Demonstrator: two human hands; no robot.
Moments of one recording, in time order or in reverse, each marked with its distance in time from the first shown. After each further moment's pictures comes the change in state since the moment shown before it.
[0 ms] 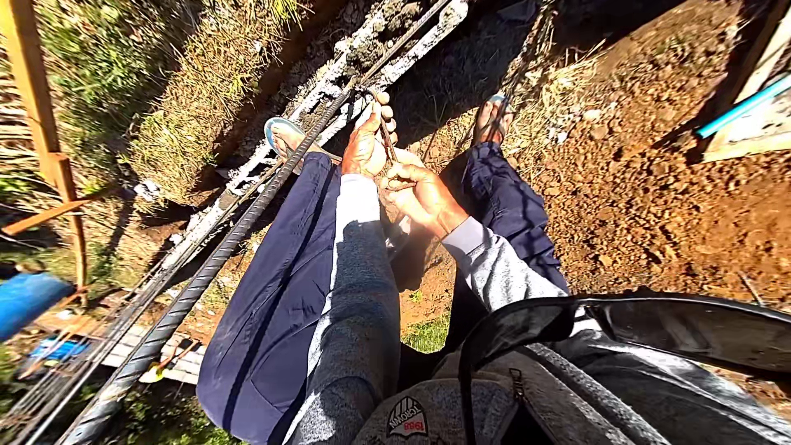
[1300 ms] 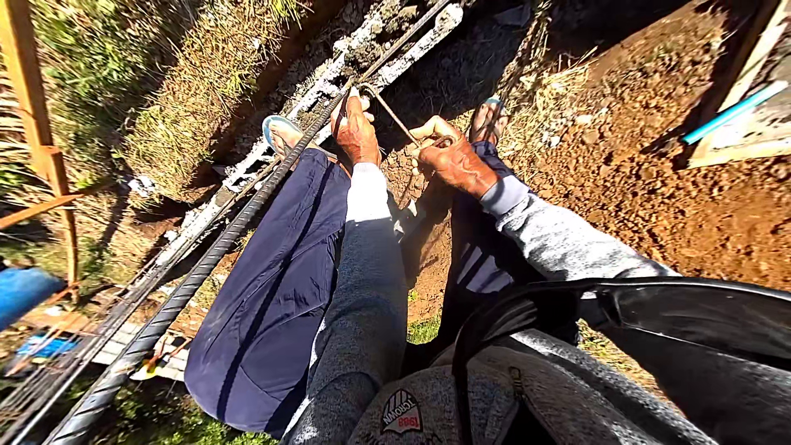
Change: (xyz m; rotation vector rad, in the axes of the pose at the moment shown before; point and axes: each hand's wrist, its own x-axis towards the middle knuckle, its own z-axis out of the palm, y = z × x) left_hand 0.017 -0.001 0.031 0.531 0.688 0.573; right_hand 0.016 -0.088 -0.027 -1.090 -0.090 -0.295
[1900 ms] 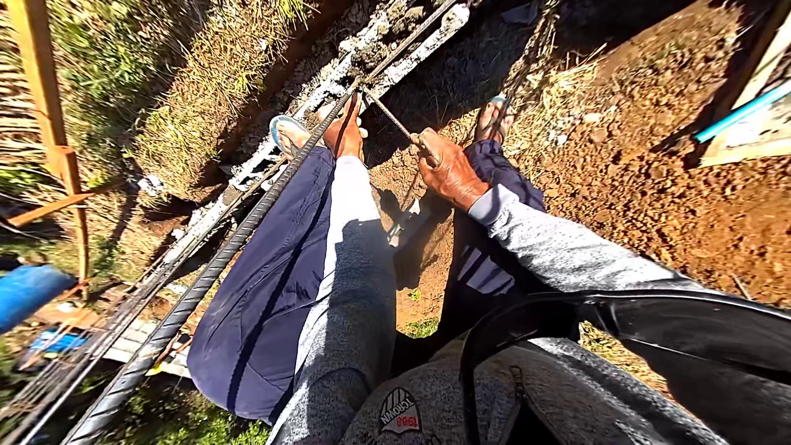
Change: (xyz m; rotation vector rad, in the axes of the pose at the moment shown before) left_hand 0.033 0.006 -0.033 0.389 -0.023 -0.182; right_hand -0.006 0.017 0.016 -0.863 0.067 -0.304
